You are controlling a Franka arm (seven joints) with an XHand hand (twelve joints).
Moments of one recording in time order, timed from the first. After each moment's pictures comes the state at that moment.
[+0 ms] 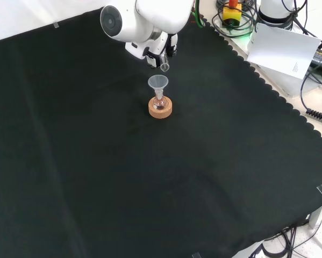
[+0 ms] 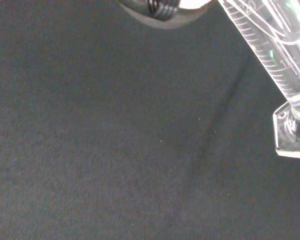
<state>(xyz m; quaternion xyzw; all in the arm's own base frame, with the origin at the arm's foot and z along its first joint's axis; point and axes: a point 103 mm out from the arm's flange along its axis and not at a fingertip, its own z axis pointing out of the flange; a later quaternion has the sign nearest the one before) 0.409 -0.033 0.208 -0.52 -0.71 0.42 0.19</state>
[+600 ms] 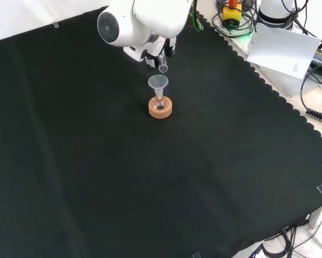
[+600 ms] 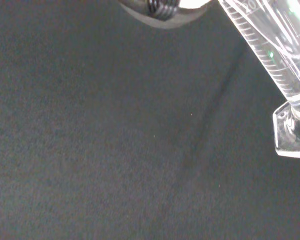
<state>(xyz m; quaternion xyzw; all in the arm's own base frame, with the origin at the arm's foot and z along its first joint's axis) 0.415 -0.028 0.212 -0.53 -0.70 0.45 0.19</state>
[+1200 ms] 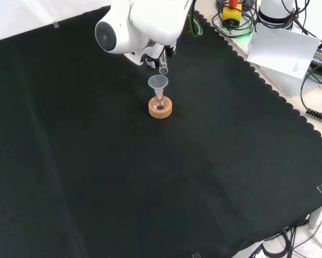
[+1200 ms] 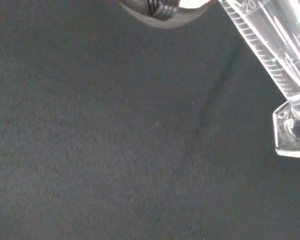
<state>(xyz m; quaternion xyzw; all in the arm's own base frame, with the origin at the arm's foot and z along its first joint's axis) 0.418 -0.020 0.214 -0.52 -0.68 0.48 0.20</state>
